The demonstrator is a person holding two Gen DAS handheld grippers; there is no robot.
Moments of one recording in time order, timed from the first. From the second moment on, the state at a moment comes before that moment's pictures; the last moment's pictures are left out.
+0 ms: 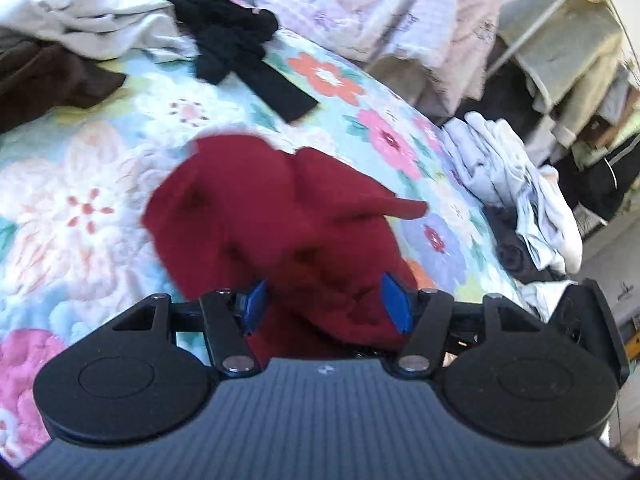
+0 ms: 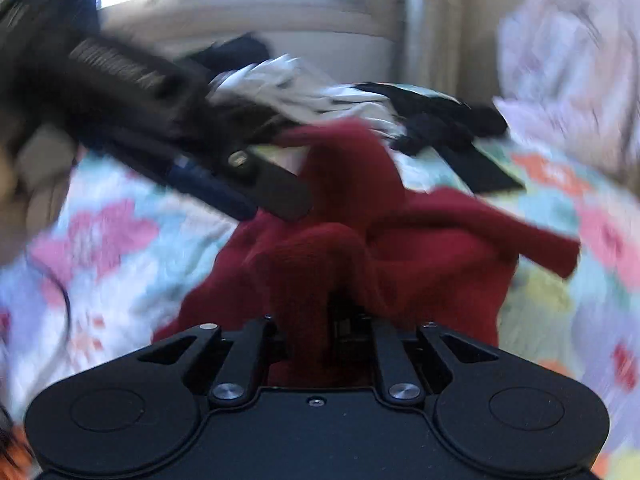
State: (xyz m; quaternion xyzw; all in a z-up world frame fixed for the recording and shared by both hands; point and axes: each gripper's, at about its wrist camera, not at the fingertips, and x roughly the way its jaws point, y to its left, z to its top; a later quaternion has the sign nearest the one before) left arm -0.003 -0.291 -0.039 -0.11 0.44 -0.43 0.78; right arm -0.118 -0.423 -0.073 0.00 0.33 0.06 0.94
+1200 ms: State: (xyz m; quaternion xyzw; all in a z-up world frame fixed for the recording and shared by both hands) left arm -0.007 -0.363 -0.027 0.05 0.34 -0.45 0.82; right arm -0.144 -0.388 -0.081 -0.04 0.34 0.07 0.94
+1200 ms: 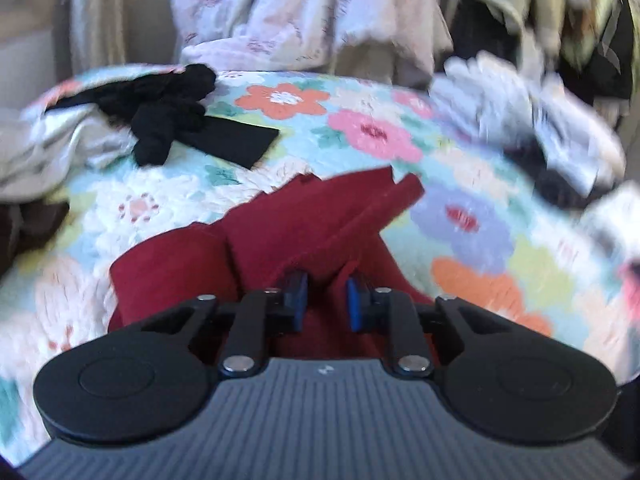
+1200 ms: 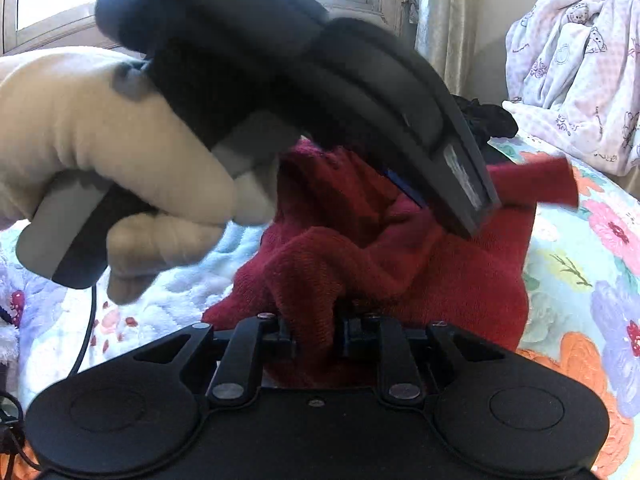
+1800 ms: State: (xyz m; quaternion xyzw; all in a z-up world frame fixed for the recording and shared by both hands) left arm 0.030 -0.251 -0.030 -0.12 0.41 -0.30 0.85; right arm -0.161 -0.419 -0.060 0.11 0.30 0.09 0.94
